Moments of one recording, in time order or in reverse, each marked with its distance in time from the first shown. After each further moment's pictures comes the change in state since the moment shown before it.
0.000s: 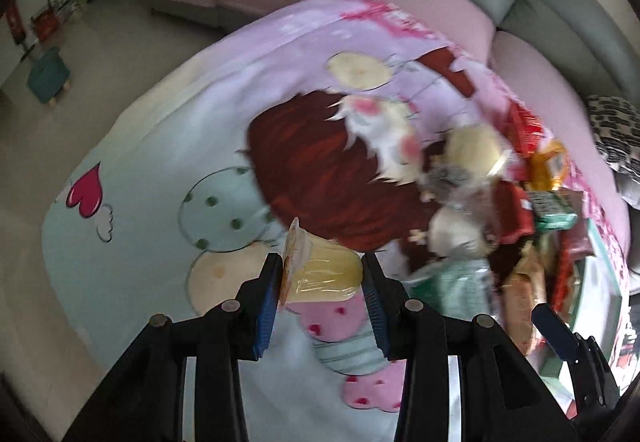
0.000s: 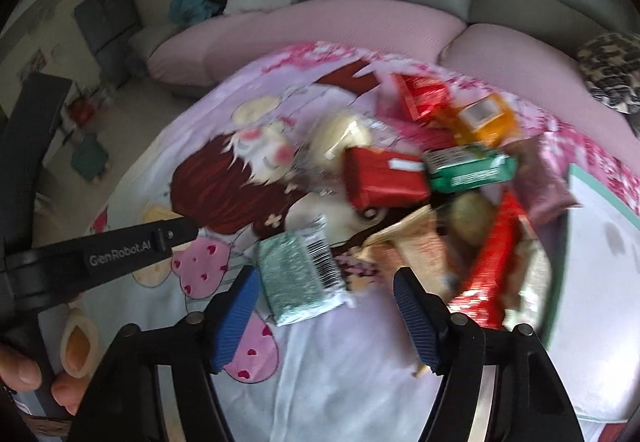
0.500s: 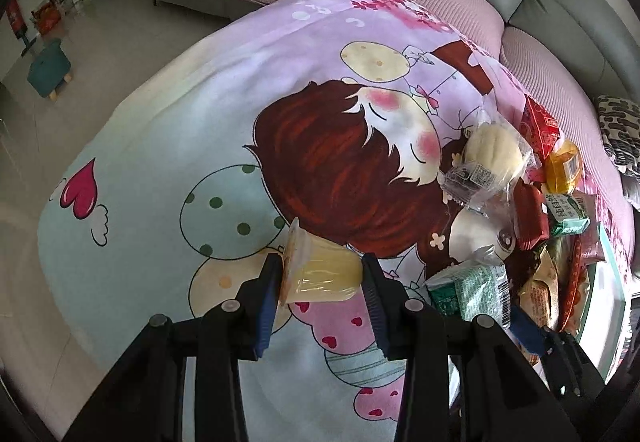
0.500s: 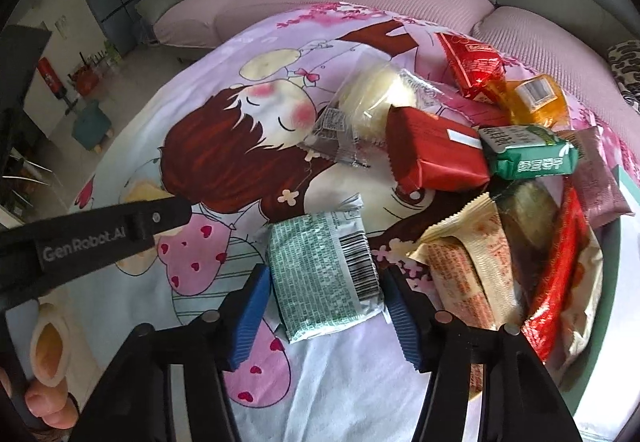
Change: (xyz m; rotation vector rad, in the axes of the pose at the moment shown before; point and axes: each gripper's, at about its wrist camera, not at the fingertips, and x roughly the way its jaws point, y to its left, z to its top) left arm 0.011 0.005 0.006 -0.003 0.023 0.002; right arm 0.050 0.016 0.001 -0.053 0.104 0.013
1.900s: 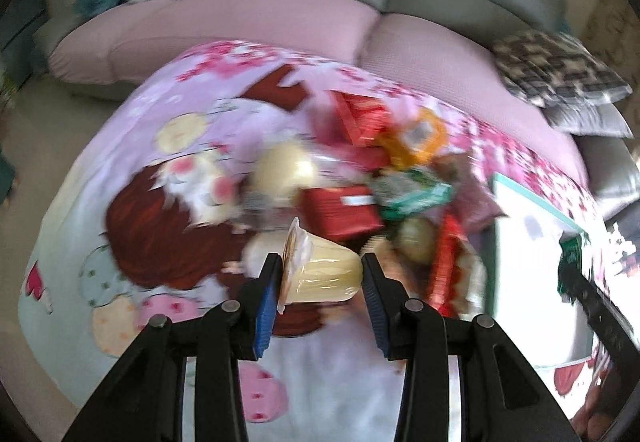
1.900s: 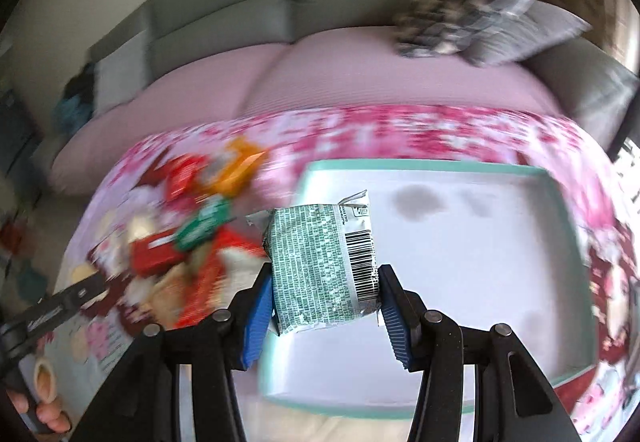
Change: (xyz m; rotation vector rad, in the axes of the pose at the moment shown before) left arm -0.045 -0.151 -0.022 0.342 -0.117 -0.163; right arm -0.147 -0.205 -0.053 0.501 -0.240 -0.299
